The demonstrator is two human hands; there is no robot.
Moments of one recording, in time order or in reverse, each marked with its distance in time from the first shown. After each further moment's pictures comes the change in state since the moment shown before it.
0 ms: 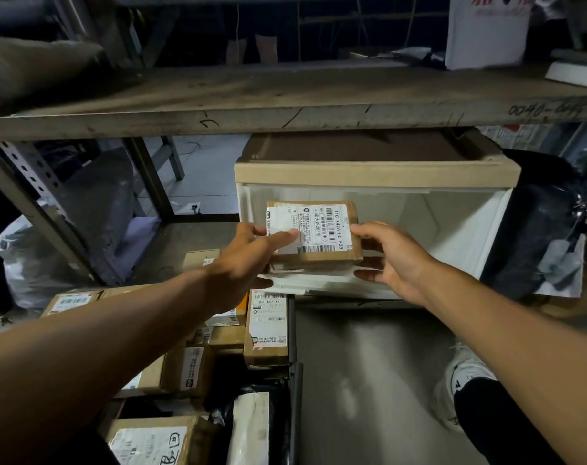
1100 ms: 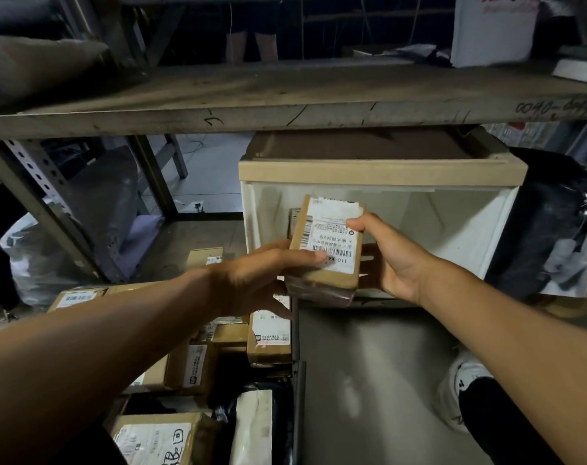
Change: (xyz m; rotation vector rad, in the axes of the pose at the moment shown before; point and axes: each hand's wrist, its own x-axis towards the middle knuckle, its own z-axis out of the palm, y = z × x) left_hand -0.007 -0.001 0.004 0.029 -0.418 -0.071; right_hand -0.002 -0.003 0.016 0.110 -0.112 0.120
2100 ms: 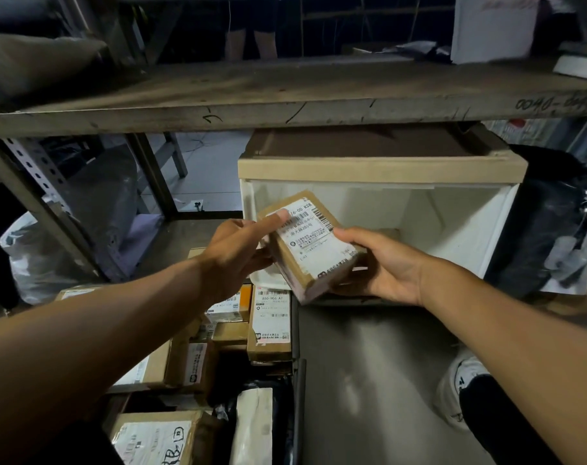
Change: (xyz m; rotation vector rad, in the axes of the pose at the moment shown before) left_hand -0.006 0.010 -0.015 -0.228 0.373 0.143; right_hand -0.004 0.004 -0.001 -0.012 -0.127 0.133
